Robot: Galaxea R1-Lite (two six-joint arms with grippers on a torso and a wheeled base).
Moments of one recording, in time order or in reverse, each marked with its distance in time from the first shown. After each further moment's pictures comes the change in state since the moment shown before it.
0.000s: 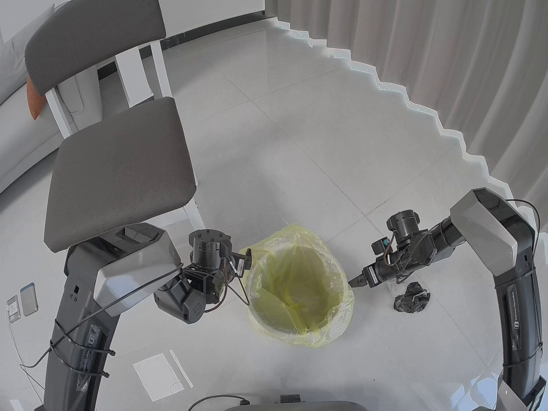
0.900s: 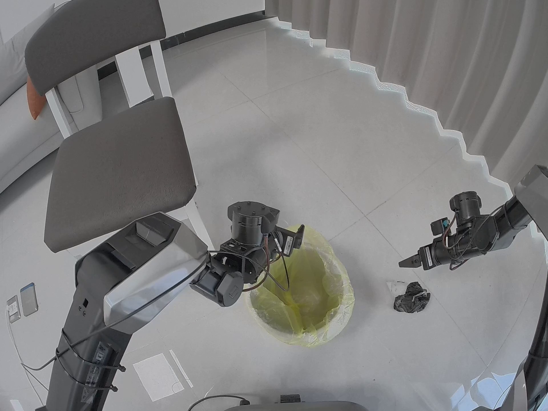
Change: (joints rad) left arm -0.141 -0.021 -0.287 0.180 -0.129 0.003; right arm -0.207 -0.349 0.377 -0.121 -0.023 -0.012
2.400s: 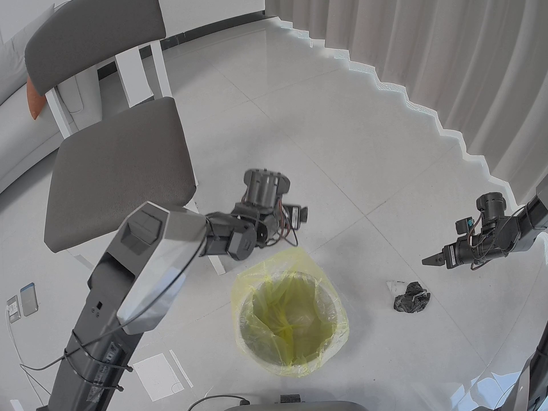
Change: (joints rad) left arm 0.013 0.083 -0.526 0.619 0.015 -0.248; right arm -0.143 -0.087 0.107 -0.034 0.049 -0.052
